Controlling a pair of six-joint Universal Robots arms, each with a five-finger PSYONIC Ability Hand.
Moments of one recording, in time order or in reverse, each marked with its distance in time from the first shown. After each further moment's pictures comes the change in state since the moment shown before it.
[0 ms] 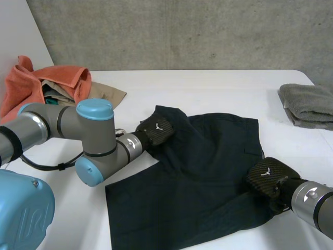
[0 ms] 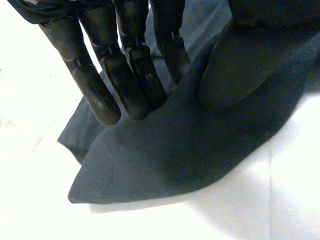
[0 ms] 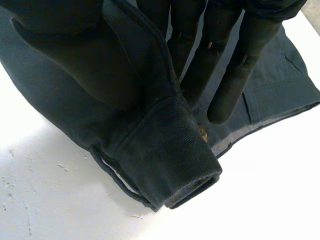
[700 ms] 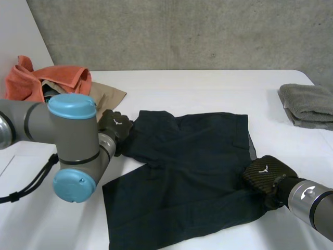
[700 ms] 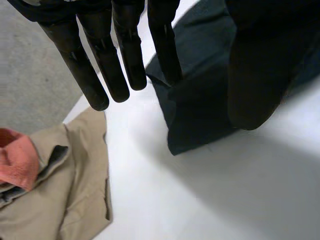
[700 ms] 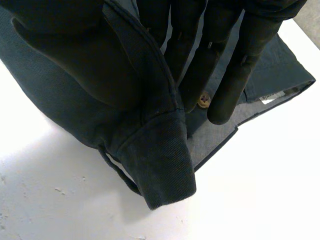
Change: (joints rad) left arm -0.001 0.312 -0.327 -0.006 -0.518 -0.135; right arm 0.015 0.009 0.001 -0.046 -0.004 0.089; left_hand -0.529 -0.580 -0.566 -0.583 -0.531; right_hand 0.000 0.000 0.000 0.000 0.000
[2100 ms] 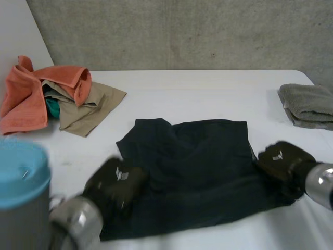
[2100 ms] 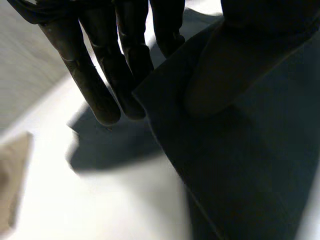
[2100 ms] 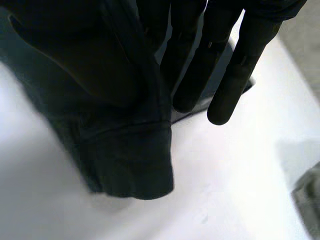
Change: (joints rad) left arm -0.190 0.517 -0.451 -0.167 0.071 -0.224; right arm -0.048 -0.044 -0.126 0.135 0.005 -0.114; left_hand 0.524 0.583 0.576 0.587 0.563; right_hand 0.000 0.000 0.000 0.003 0.005
